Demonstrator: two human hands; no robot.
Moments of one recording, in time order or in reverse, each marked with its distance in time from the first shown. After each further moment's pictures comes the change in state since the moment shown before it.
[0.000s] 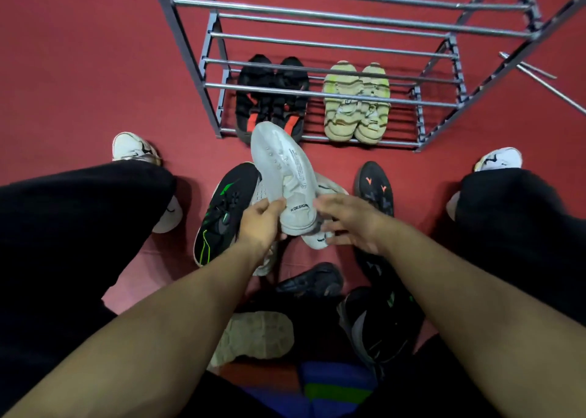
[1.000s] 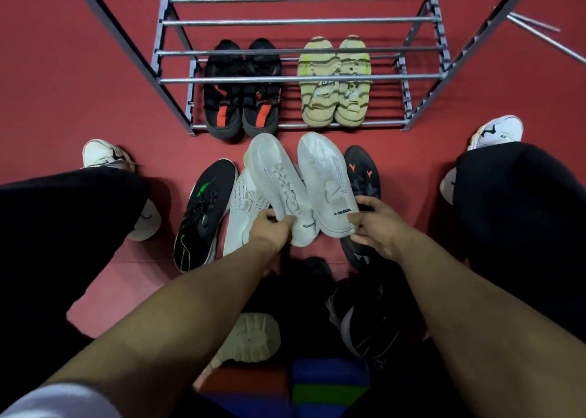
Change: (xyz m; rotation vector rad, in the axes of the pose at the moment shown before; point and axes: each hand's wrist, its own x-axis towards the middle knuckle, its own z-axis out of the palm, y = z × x) left_hand 0.034 -0.043 0.058 0.389 0.086 -0.259; right_hand 0.021 0.066 -0.076 0.273 0.274 0.061
